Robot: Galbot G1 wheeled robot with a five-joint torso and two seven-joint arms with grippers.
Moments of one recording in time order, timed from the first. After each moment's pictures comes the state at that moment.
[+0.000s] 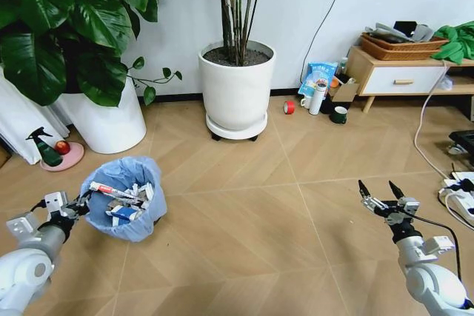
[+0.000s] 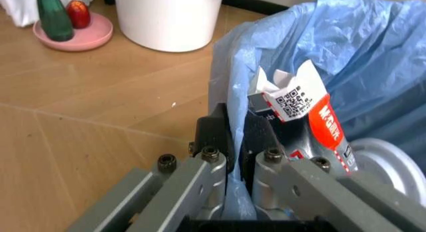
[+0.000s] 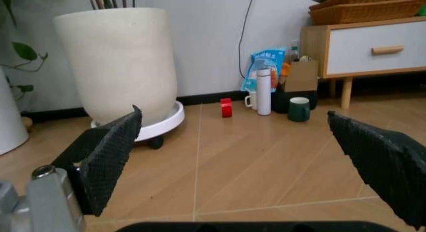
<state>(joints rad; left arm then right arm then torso) 1.47 -0.86 -0.79 -1.79 -0.97 0.25 -0.10 -1.45 1.00 0.69 1.56 0.75 0.38 -0.25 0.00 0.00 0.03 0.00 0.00</state>
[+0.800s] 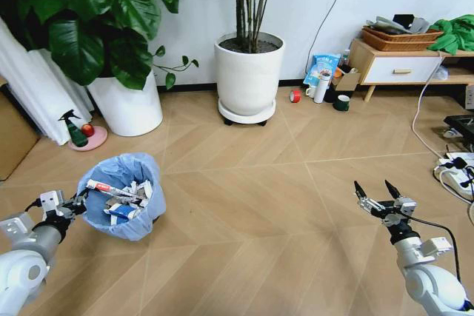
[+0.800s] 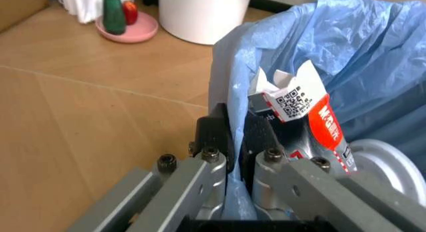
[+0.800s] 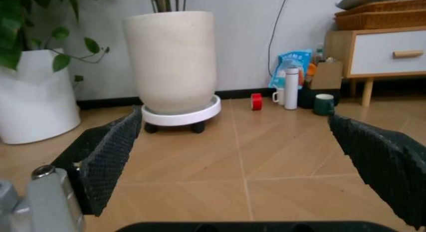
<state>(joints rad) 1.50 -0.86 -0.82 -1.82 -0.97 0.25 -0.10 -1.46 1.00 0.68 1.58 0.72 0.39 -0.27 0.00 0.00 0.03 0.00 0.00</state>
